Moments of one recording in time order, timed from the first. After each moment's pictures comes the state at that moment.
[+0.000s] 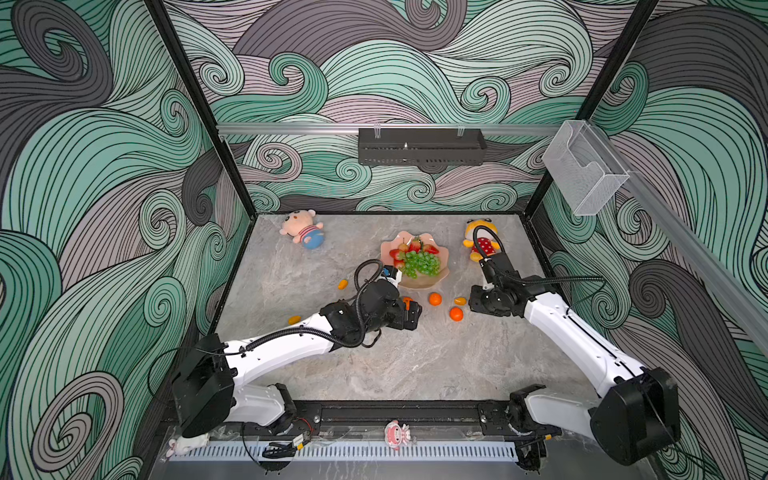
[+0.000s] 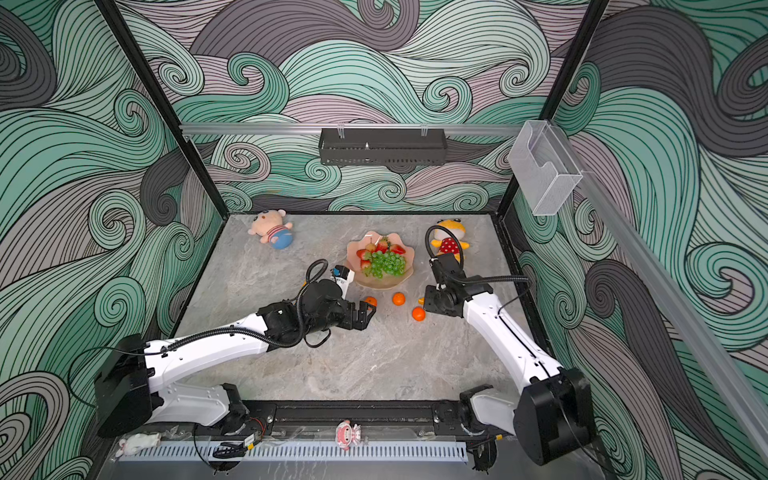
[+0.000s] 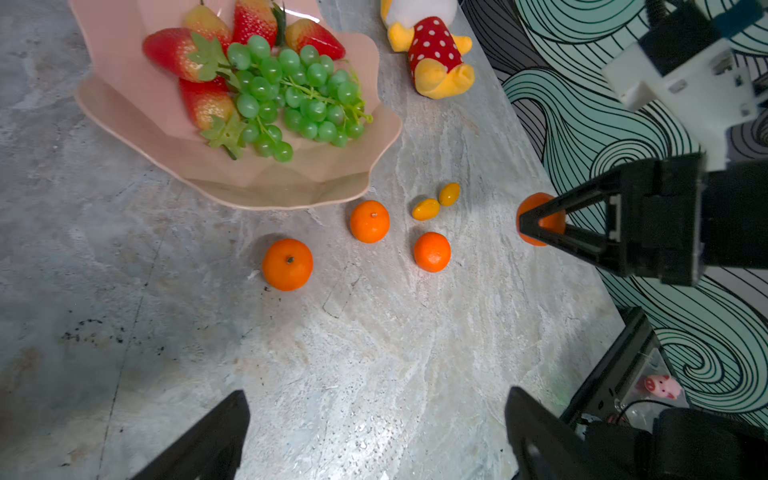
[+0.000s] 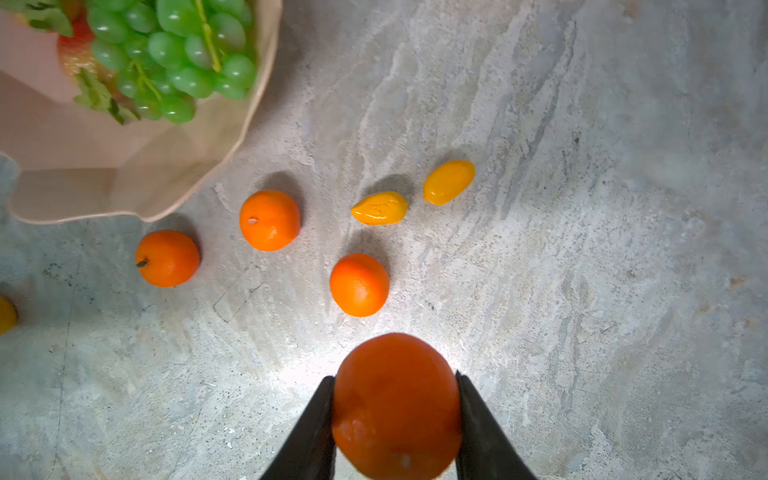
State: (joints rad) left arm -0.93 1.32 0.89 -0.23 -0.10 -0.66; right arm 0.35 1.24 0.97 -0.87 0.07 0.43
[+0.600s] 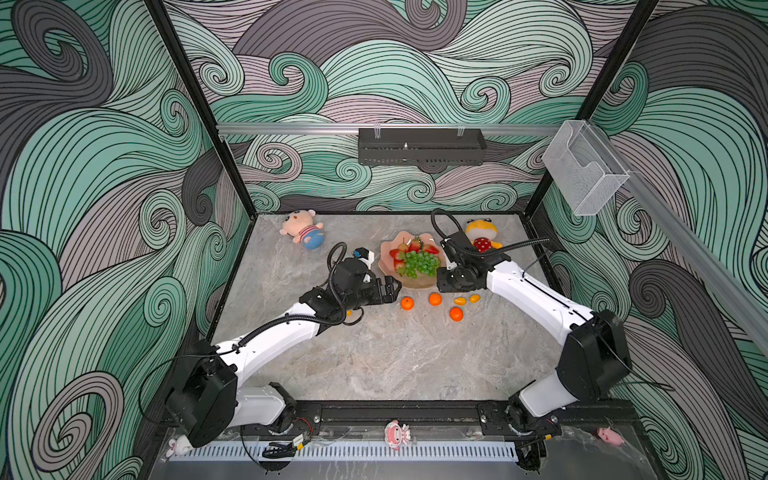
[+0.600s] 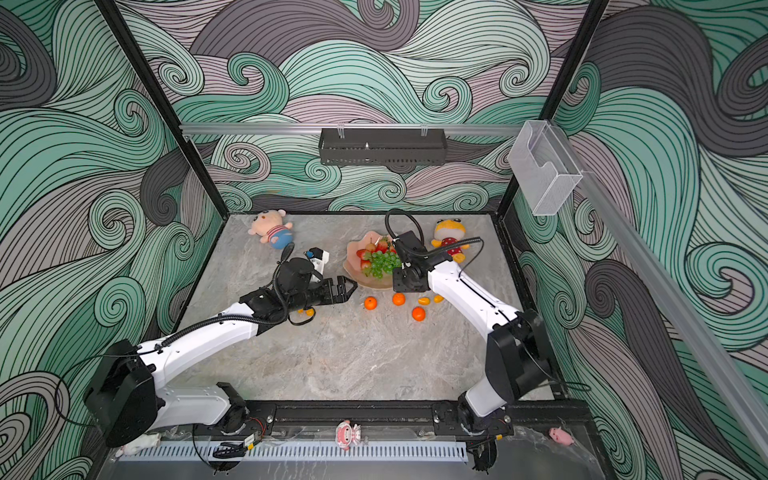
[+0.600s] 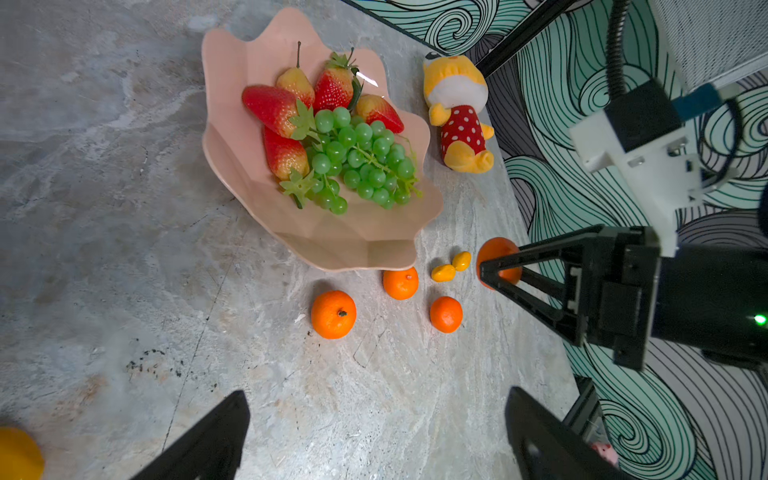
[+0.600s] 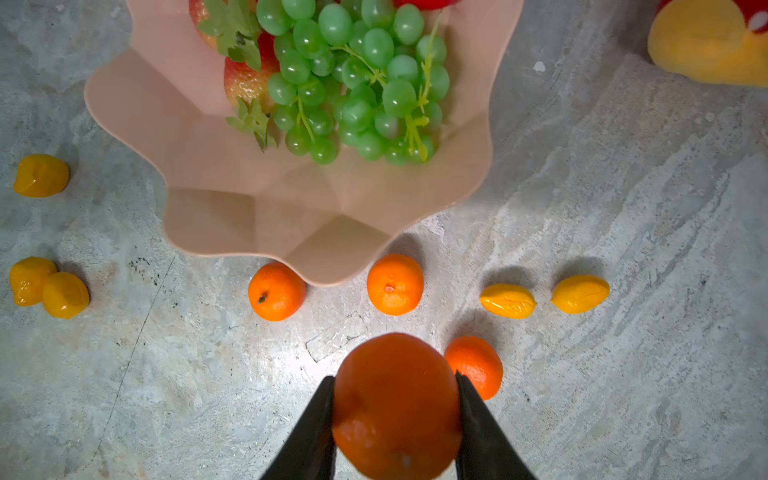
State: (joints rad) left arm -0.65 1.30 0.85 -0.13 0.15 -0.71; right arm 0.50 1.60 1.29 -0.84 0.08 0.38
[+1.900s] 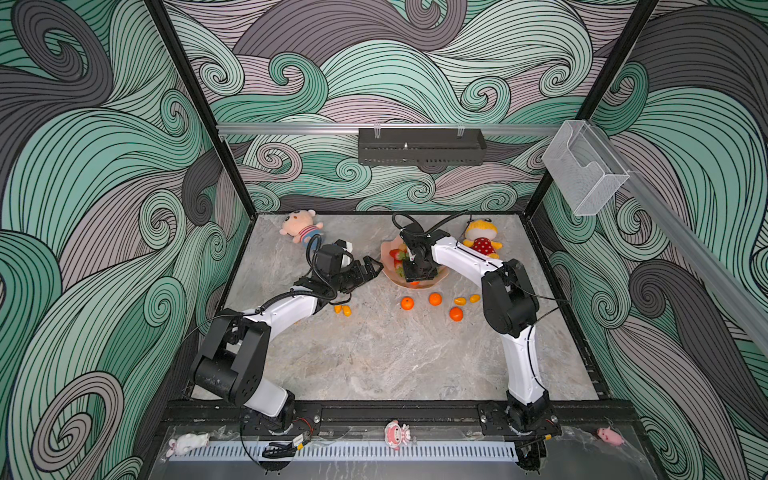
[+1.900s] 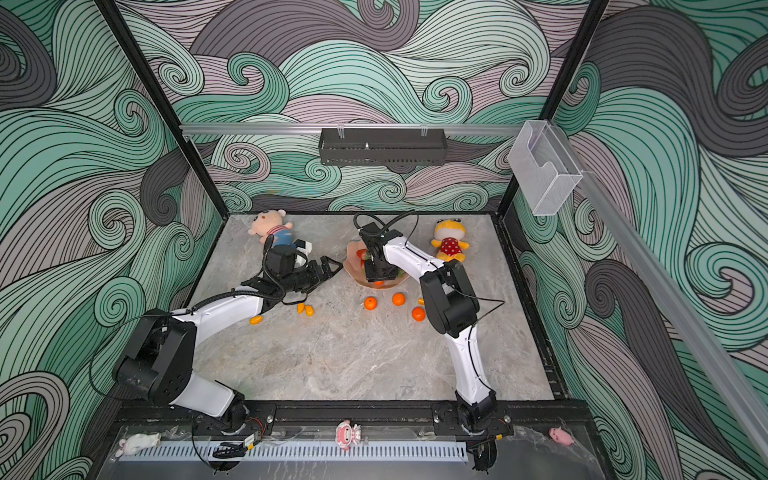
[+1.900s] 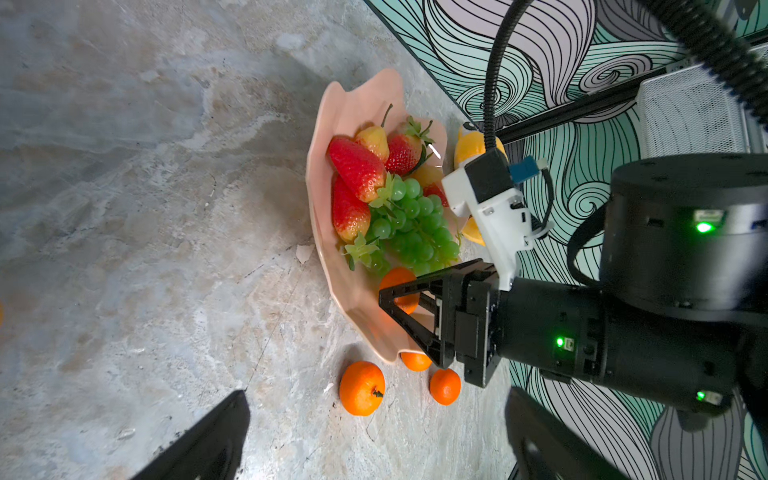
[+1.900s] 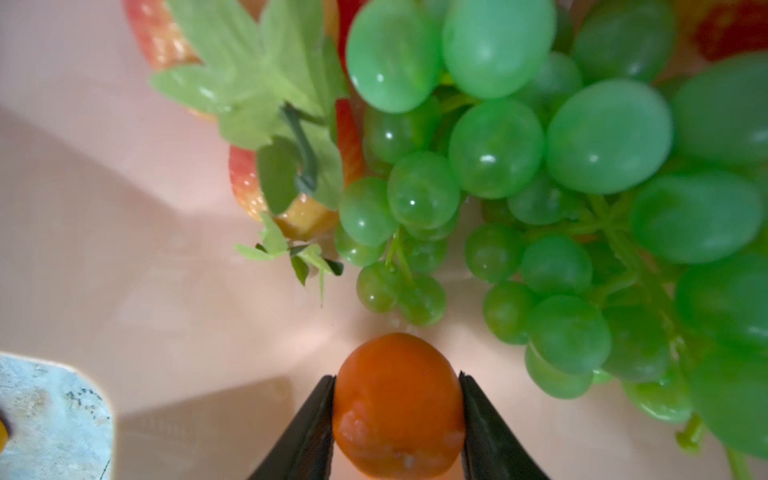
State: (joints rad) left arm -0.38 1.51 0.83 0.10 0.39 -0.83; right arm 0.56 2.17 1.76 -0.93 0.03 0.35
